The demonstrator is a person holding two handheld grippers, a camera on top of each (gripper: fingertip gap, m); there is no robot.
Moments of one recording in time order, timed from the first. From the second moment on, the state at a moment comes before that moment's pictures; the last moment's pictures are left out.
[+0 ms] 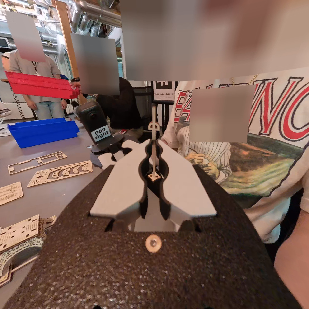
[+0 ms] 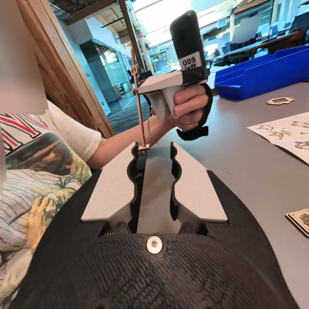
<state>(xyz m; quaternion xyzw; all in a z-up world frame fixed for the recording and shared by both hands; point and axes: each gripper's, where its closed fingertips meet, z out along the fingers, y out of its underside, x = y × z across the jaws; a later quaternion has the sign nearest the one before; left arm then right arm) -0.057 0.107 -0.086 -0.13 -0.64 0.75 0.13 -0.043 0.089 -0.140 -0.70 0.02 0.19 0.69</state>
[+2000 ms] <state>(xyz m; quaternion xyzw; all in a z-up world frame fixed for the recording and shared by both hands) -0.035 0.129 -0.121 -0.09 -0.67 0.72 0.16 0.002 0.049 -0.257 -0.96 -0.01 0.14 0.24</state>
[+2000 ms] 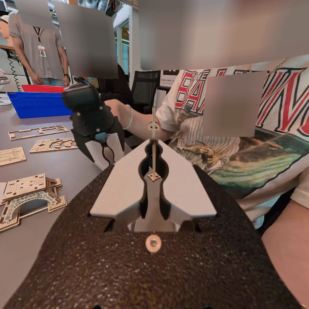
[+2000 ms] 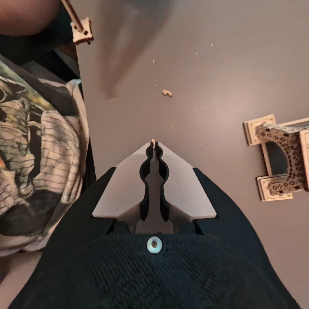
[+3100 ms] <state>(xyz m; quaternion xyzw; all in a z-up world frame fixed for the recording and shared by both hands) -0.024 0.099 -0.083 -0.09 -0.59 0.79 0.10 -0.022 0.088 -0.172 -0.79 -0.10 -0.04 0.61</state>
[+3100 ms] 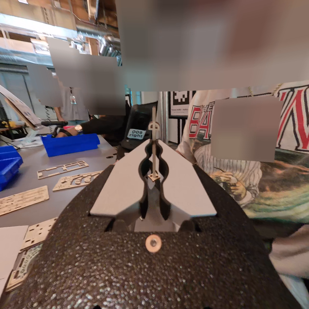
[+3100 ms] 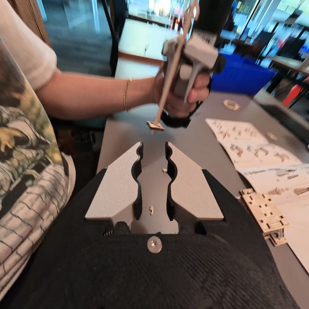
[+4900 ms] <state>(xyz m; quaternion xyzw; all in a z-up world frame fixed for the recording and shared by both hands) 0.005 0.102 -0.068 -0.04 -0.56 0.83 0.02 0.011 0.088 -0.133 -0.70 -0.02 -0.13 0.71</state>
